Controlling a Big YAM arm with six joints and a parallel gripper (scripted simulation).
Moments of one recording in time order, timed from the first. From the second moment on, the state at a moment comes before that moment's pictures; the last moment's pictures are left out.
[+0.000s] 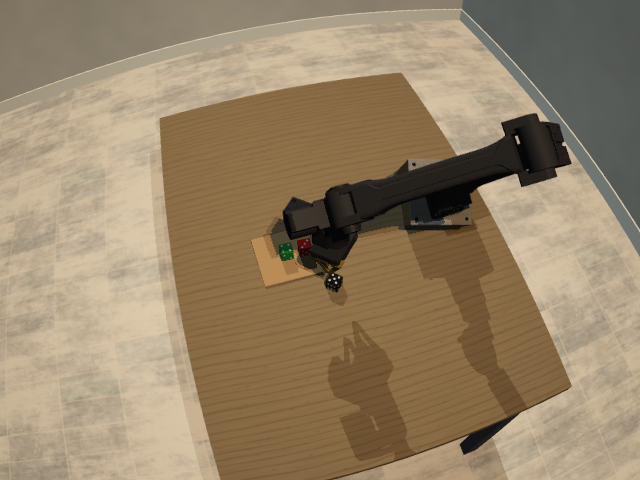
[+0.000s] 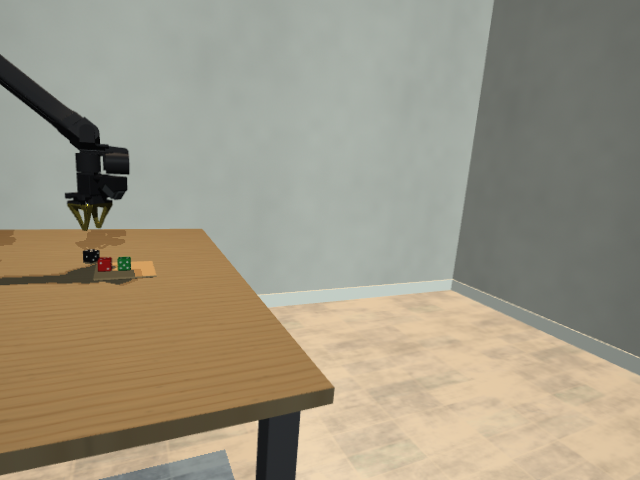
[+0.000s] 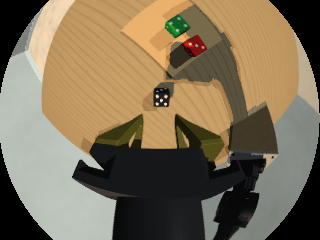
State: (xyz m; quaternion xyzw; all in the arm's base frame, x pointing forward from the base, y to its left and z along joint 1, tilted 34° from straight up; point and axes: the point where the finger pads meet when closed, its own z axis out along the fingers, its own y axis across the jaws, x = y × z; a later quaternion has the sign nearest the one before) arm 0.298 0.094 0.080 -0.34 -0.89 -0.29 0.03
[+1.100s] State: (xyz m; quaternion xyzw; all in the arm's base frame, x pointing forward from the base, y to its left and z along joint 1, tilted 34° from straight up) arm 0.303 0.116 0.046 -0.34 -0.89 -0.29 0.03
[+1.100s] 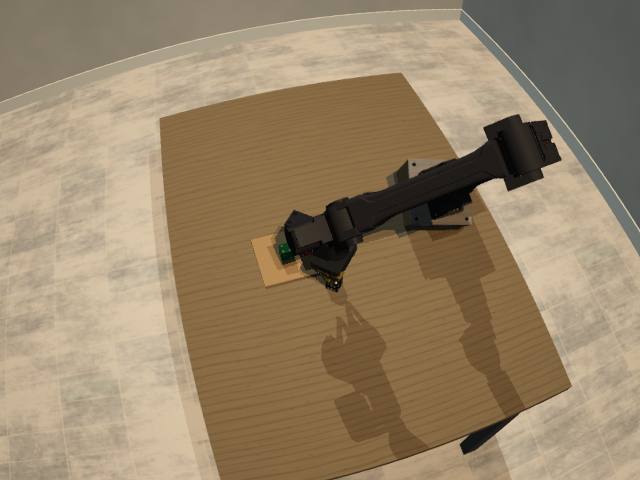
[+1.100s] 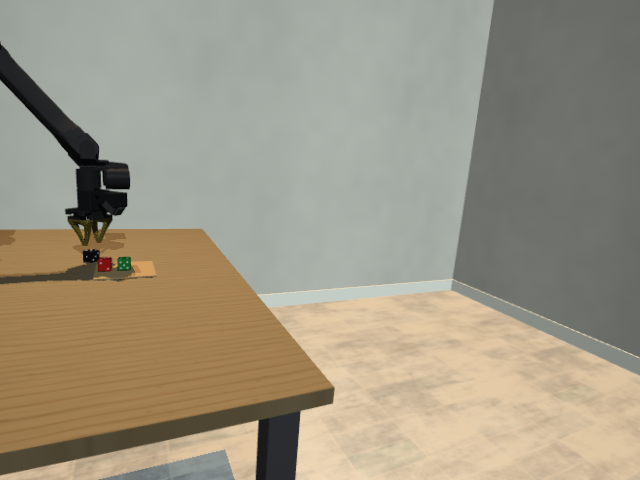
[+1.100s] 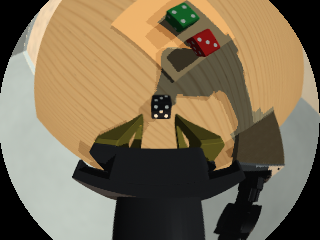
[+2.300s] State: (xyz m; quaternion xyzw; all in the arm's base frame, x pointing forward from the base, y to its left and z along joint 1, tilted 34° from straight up) arm 0.303 0.120 0.040 -0.34 -0.89 -0.29 0.03
